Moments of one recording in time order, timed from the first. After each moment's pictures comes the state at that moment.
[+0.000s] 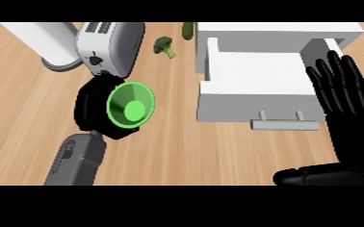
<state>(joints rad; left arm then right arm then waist) -0.33 0.04 0.11 -1.14 0.23 -0.22 -0.63 -0.06 -0.08 -0.05 -2.09 -0.14 0.14 0.16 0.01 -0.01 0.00</state>
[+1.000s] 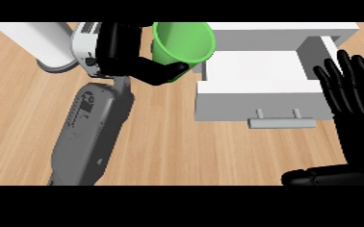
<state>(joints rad) -0.73 0.00 -0.03 -1.33 0.21 0.16 -0.18 -0.06 -0.10 -0.08 -2.10 -0.17 0.15 0.17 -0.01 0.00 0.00</state>
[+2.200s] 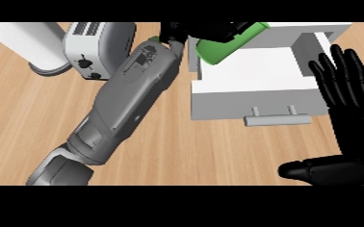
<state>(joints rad) -1.19 0.00 -0.21 -0.69 0.40 0.38 -0.28 -0.10 -0.10 -0.09 -2.05 -0.17 0.17 0.14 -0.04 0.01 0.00</state>
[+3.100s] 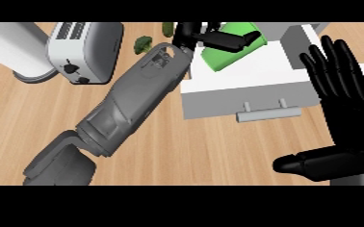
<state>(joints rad) -1.32 0.00 -0.50 -0.41 0.57 0.45 -0.33 -0.16 -0.10 -0.08 -2.01 -0.18 0.18 0.15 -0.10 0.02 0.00</state>
